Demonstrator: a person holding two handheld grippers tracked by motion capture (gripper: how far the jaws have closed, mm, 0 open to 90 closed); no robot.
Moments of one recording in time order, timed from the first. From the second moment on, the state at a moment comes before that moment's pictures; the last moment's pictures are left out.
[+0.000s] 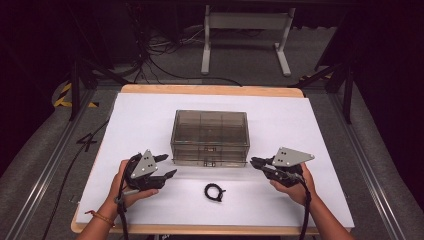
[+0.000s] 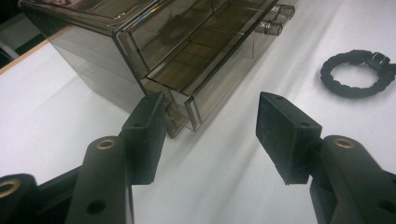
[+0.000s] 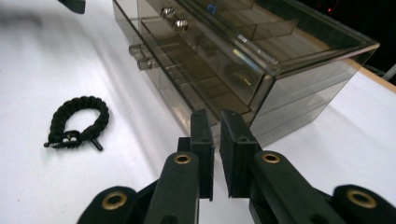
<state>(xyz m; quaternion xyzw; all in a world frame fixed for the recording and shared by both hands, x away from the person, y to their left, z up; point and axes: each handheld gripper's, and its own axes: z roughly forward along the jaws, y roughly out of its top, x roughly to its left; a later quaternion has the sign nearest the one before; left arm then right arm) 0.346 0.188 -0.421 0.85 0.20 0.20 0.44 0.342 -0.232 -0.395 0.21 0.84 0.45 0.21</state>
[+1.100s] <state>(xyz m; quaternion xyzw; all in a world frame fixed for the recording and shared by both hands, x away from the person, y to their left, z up) 0.364 0.185 -0.434 0.85 0.22 0.17 0.46 0.347 -0.231 -0.415 0.22 0.84 0.45 0.19</state>
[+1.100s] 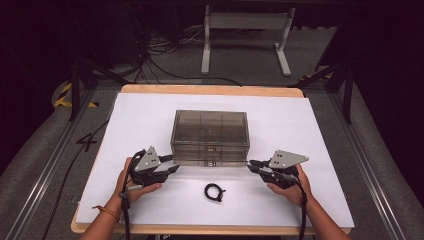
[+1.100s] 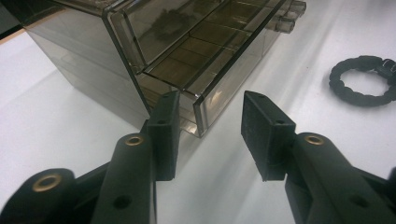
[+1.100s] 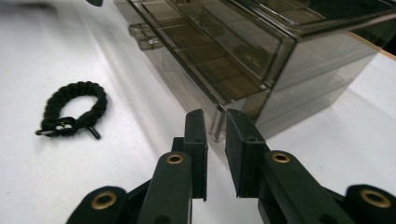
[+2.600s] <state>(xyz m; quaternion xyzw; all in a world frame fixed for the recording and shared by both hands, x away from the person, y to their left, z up) 0.355 0.190 -0.435 0.85 0.20 0.19 0.44 0.350 -0.228 -0.425 0.21 0.85 0.45 0.19</state>
